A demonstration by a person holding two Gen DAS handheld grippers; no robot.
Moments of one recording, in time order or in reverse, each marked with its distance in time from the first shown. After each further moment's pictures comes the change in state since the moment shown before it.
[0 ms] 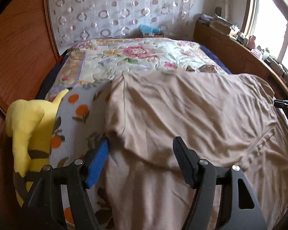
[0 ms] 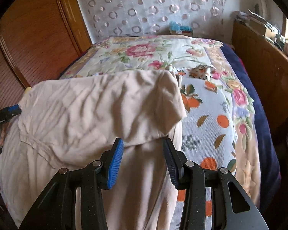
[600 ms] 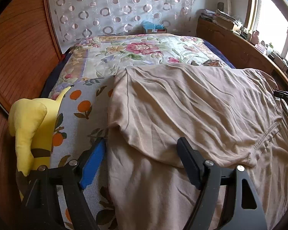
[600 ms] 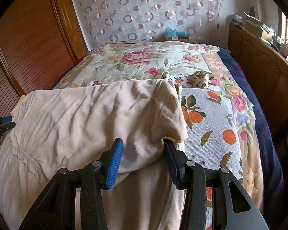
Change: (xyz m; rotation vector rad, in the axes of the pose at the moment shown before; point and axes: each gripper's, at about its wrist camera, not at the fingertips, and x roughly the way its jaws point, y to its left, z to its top) left arm 0.006 0.000 -0.001 0.012 0.018 0.037; right arm 0.026 0.005 0.001 0.001 -0.064 -0.014
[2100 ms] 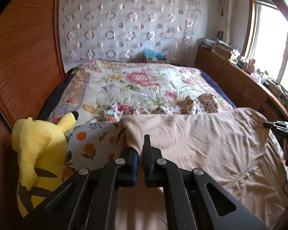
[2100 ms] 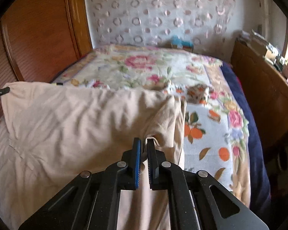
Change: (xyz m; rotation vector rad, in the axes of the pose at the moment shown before) left arm -0.052 0.004 0.037 -0.084 -0.216 -0.048; right arm -0.017 0.013 0.010 -0.130 -0.053 -0.025
